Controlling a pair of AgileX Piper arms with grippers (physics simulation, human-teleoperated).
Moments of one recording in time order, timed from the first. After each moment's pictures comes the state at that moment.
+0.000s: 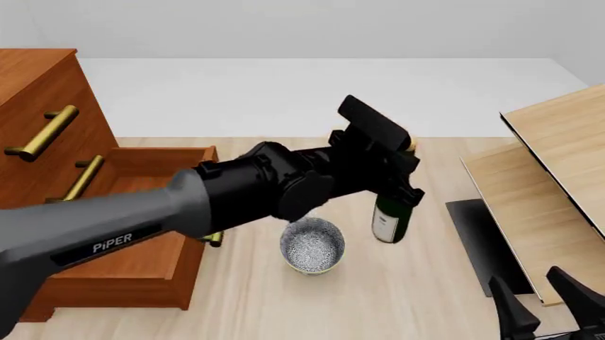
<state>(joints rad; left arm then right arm) -0.93 1.80 -1.43 0.07 0.04 0.11 0.07 0.00 0.10 -0.07</state>
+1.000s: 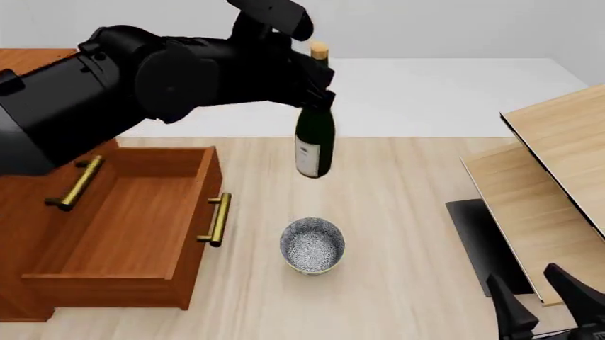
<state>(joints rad) -0.72 1.54 -1.55 0.44 0.14 0.13 0.09 0.00 0.07 -0.07</state>
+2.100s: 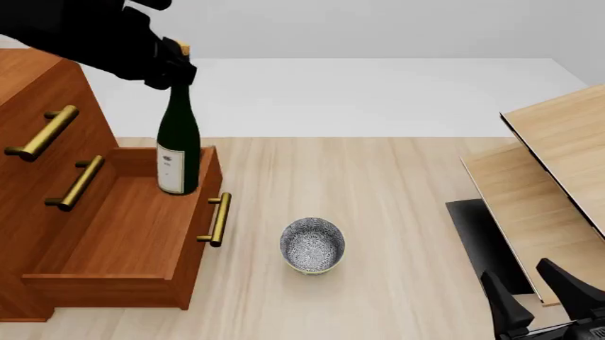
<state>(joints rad) -0.36 1.45 -1.71 1.03 0.17 0.17 0.15 0.00 0.01 -0.06</state>
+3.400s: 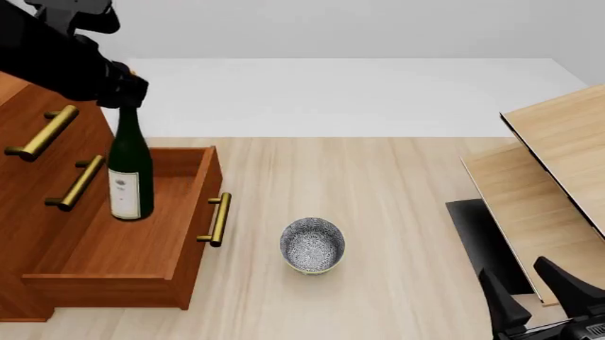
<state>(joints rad) -0.16 1.42 -1.62 1.10 0.12 0.18 0.17 0.00 -0.02 -0.07</state>
